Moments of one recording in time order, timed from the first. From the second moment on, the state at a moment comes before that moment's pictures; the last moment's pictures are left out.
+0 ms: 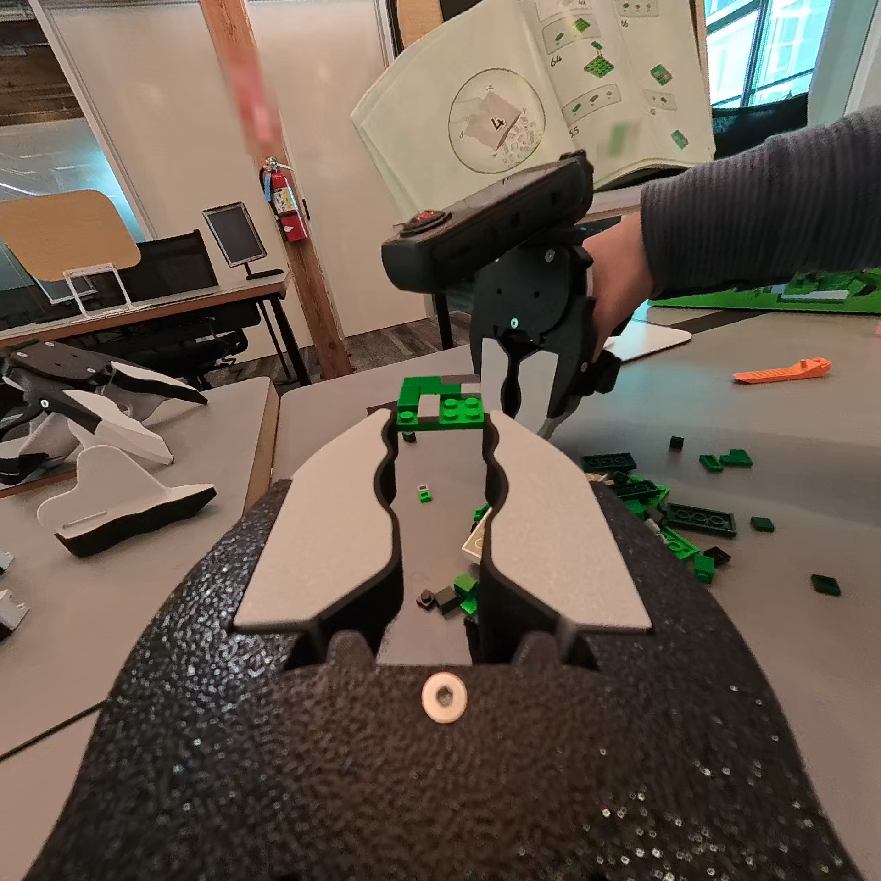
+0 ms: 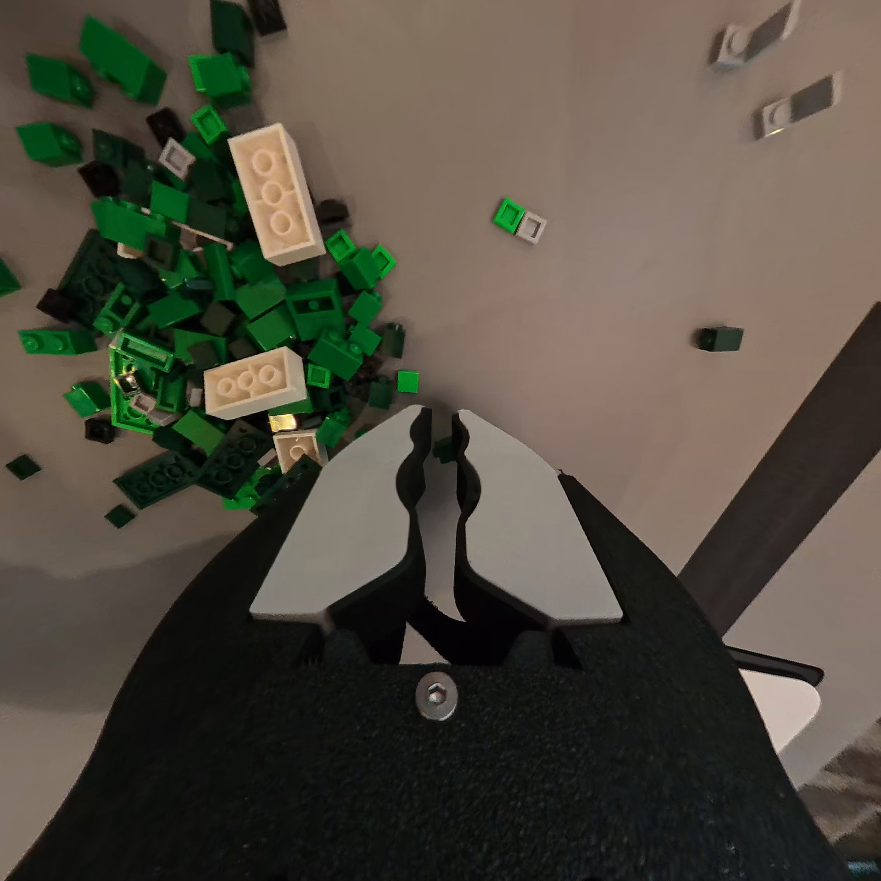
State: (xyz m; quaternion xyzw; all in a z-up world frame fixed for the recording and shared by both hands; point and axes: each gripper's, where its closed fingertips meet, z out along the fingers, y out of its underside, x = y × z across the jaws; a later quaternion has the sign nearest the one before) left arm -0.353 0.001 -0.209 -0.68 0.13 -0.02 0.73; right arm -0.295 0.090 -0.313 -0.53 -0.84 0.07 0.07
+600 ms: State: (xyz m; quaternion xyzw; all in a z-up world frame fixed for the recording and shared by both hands) left arm -0.349 0.002 -0.210 -0.68 0.14 -0.03 0.72; right arm -0.295 0.084 -0.316 -0.53 -0.84 0.10 0.05
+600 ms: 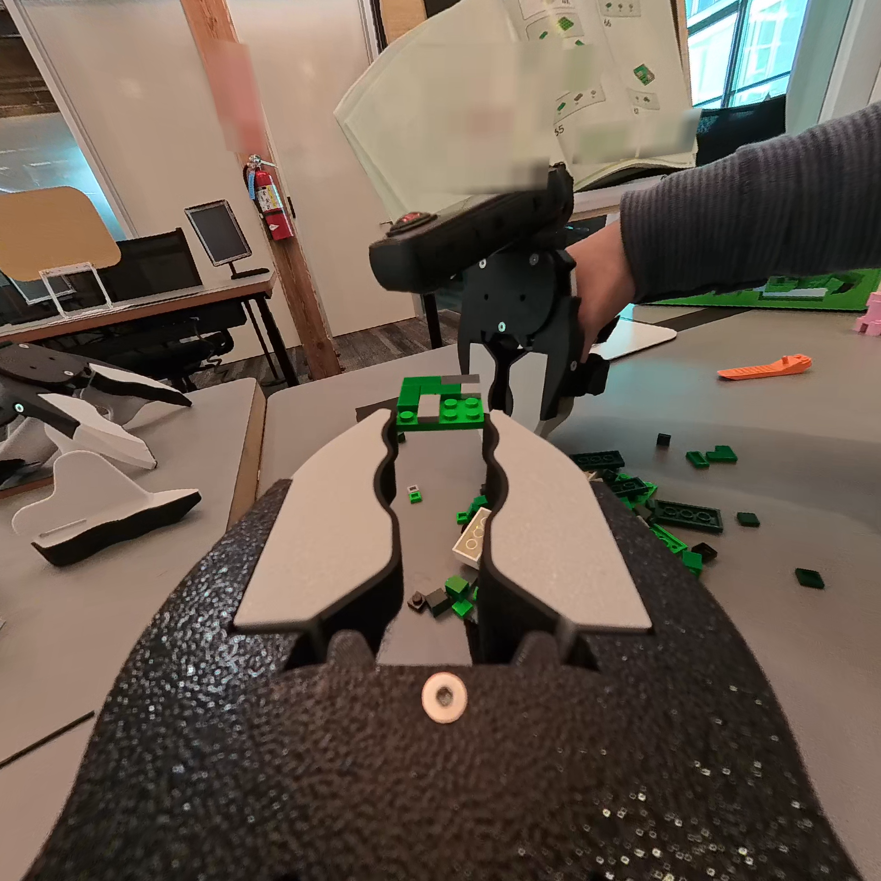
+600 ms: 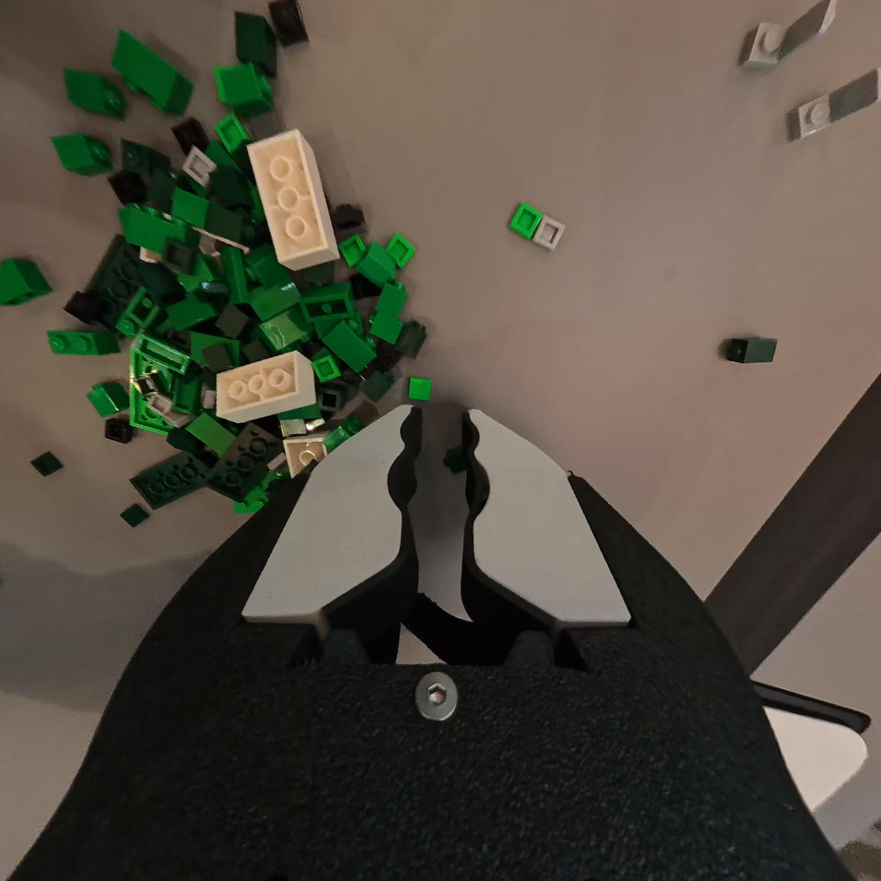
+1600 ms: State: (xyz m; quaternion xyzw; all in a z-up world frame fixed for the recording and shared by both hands) left arm -0.342 0.003 -0.214 -0.68 0.15 -0.05 0.71; right arm -0.303 0.078 -0.317 -0.46 -0.88 0.12 0.08
